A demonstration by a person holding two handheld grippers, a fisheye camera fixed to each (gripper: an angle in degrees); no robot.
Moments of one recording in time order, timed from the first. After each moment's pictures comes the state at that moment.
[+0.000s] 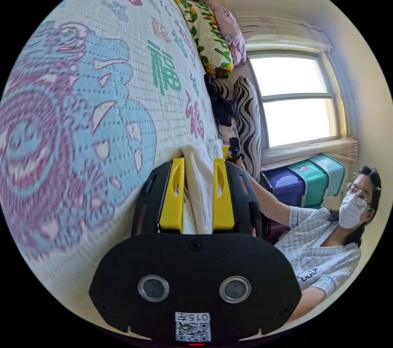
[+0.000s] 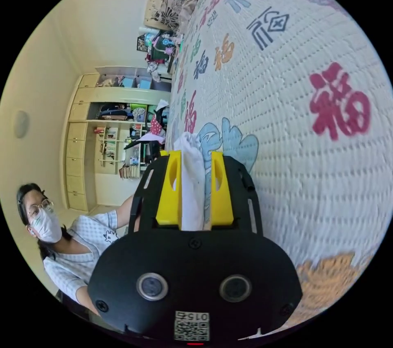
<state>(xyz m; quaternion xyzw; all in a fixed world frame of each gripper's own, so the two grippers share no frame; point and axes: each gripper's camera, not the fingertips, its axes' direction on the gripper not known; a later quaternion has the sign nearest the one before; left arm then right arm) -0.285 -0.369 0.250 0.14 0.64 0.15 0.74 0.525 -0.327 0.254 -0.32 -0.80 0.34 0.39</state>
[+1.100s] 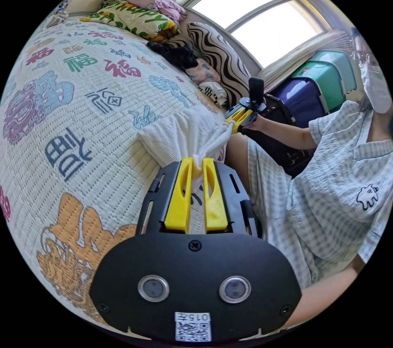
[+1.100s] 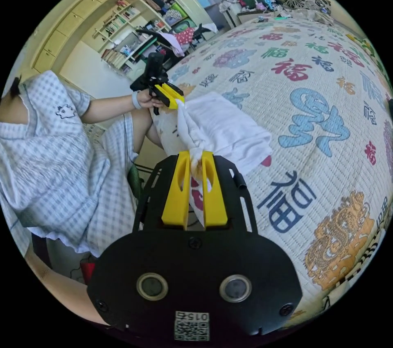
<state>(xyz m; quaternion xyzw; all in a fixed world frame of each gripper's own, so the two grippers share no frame) -0.199 -0.076 0.218 0.23 0.47 0.36 0.77 0.520 -0.204 -0.019 -0.18 -0.79 -0.06 0.58</state>
